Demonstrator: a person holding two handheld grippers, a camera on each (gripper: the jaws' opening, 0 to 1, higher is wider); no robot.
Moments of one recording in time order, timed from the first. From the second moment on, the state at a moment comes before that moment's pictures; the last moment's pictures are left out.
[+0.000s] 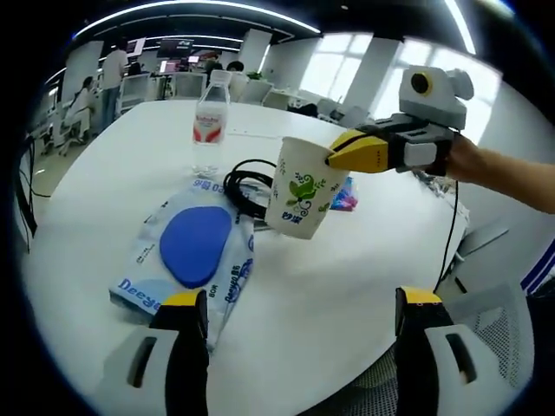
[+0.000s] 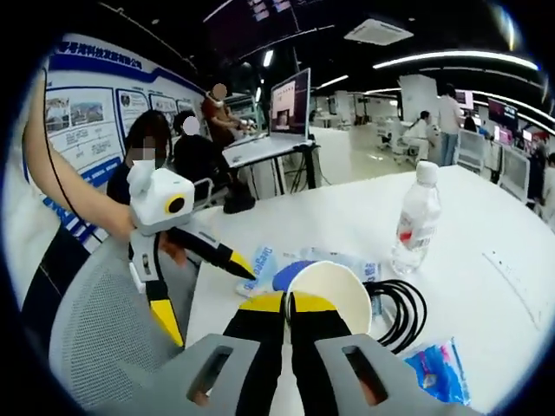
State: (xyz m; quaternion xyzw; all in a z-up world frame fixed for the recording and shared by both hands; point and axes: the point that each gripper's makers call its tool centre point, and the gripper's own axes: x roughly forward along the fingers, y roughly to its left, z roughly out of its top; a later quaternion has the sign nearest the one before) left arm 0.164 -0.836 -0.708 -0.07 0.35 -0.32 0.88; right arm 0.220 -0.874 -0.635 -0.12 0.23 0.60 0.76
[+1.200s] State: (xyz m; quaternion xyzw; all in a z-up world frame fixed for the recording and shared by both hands) left arm 0.154 -0.831 -0.711 -0.10 0.35 -0.31 0.88; right arm 0.284 -0.890 -0.638 -0.22 0.21 0.57 0.76
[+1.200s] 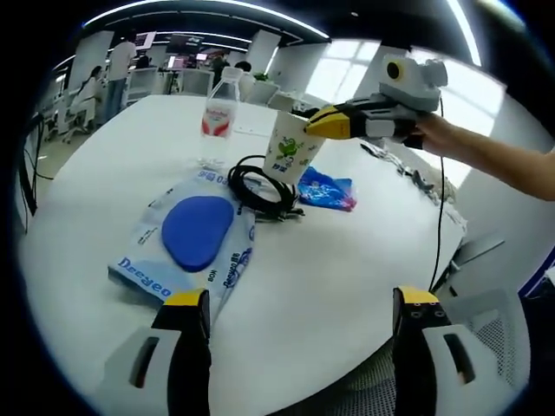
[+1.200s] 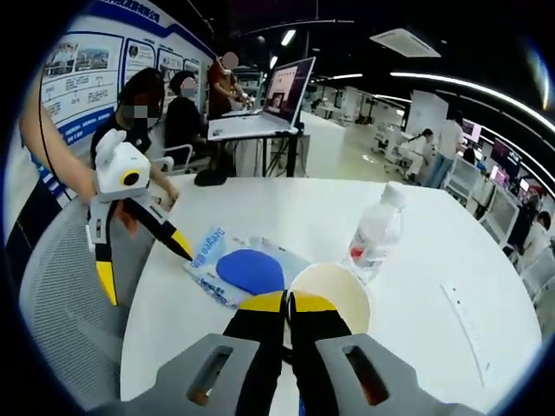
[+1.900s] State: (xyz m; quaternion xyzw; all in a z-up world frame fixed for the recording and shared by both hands) left arm 0.140 -0.839 -0.693 -0.08 0.33 -0.33 0.88; right arm 0.326 -0.890 -0.646 -0.26 0.22 0.56 0.76
